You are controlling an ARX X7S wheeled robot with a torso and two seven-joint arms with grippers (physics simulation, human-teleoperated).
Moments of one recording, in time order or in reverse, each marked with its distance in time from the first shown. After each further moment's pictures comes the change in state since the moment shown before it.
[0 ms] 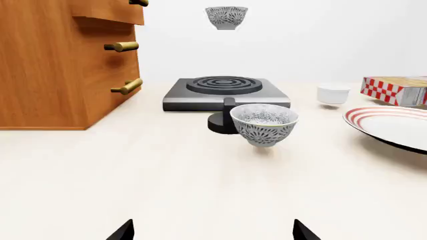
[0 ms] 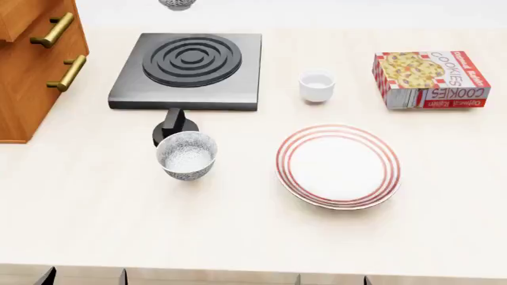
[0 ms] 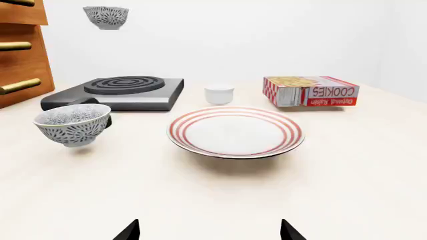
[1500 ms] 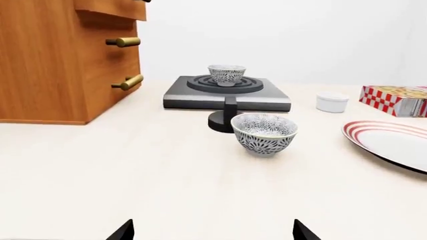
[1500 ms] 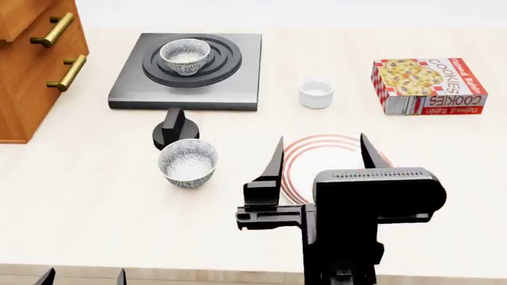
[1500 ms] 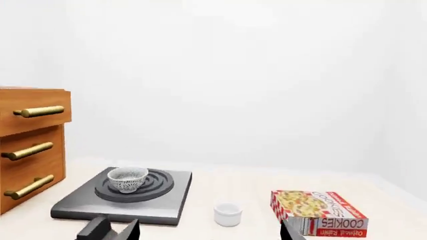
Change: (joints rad) left arm -0.006 -0.107 0.120 -0.002 -0.137 0.005 -0.121; right arm 0.388 0.081 -0.155 -0.479 0.077 0.638 0.152
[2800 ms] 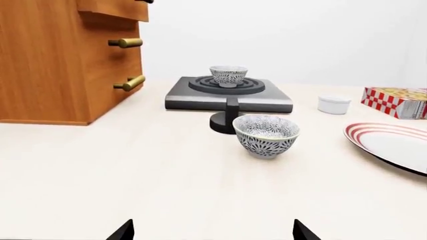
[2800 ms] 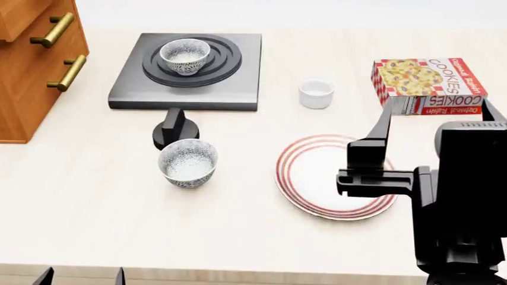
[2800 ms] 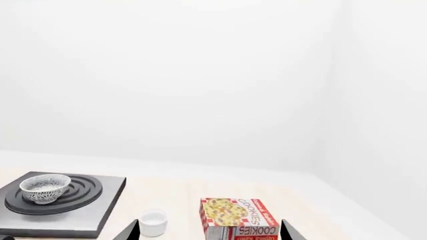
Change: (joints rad) left arm -0.008 -0.044 0.052 -0.001 -0.047 0.010 -0.056; right arm 0.159 0.190 0.217 -0.199 0.077 0.391 -0.052
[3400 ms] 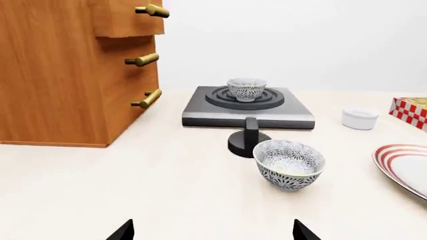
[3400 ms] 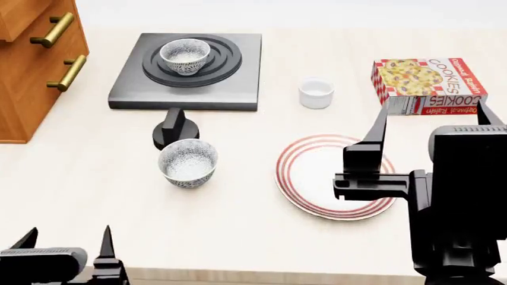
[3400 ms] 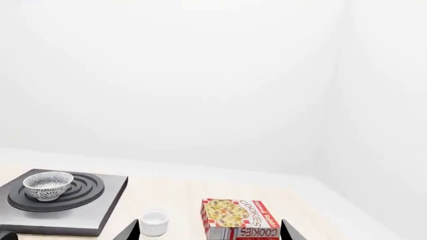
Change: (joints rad) left arm -0.143 -0.042 -0.011 0.175 -0.049 -0.333 -0.091; right arm -0.018 0.013 -0.017 0.007 0.004 -0.032 0.004
